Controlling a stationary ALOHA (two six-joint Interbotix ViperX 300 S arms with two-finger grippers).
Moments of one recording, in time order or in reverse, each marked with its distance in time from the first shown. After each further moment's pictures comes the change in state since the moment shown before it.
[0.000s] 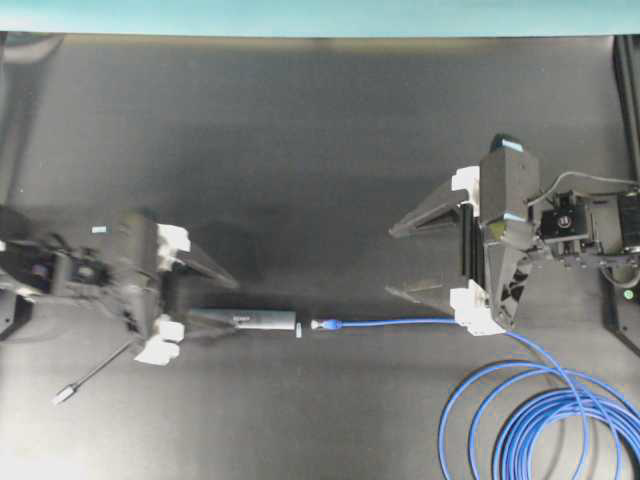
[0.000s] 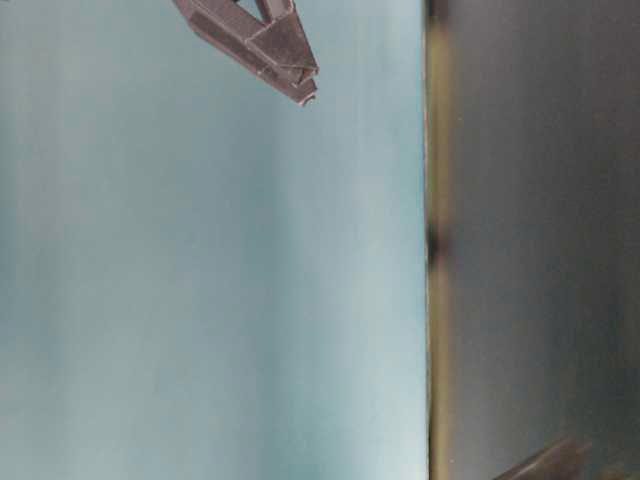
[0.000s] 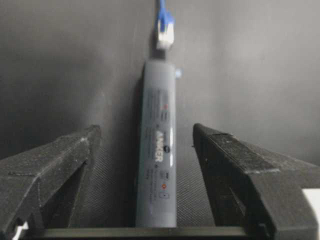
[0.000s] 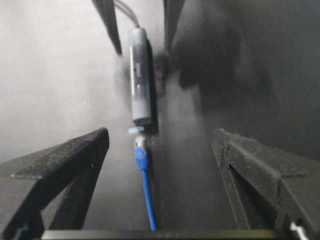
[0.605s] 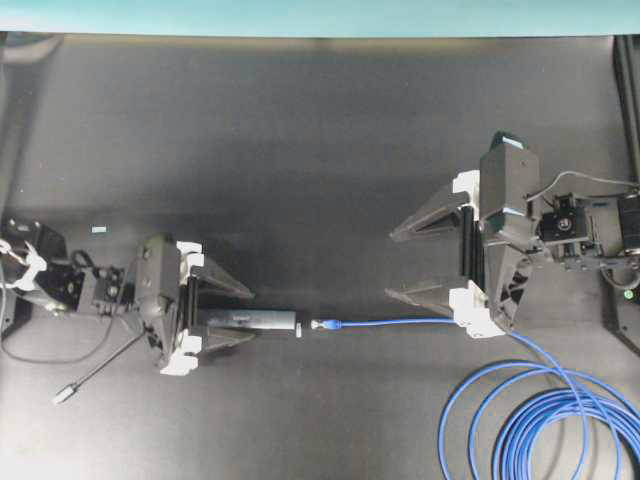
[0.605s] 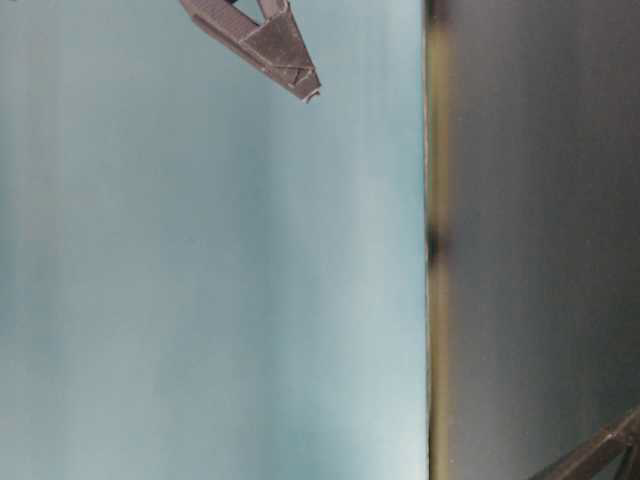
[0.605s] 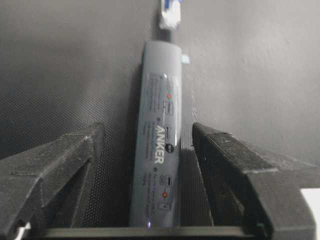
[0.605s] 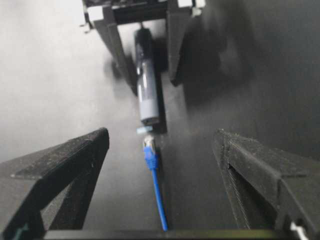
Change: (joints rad) left arm -0.051 0.166 -0.052 0.000 -0.021 0.005; right arm 0.008 0.000 0.000 -0.002 0.000 0.041
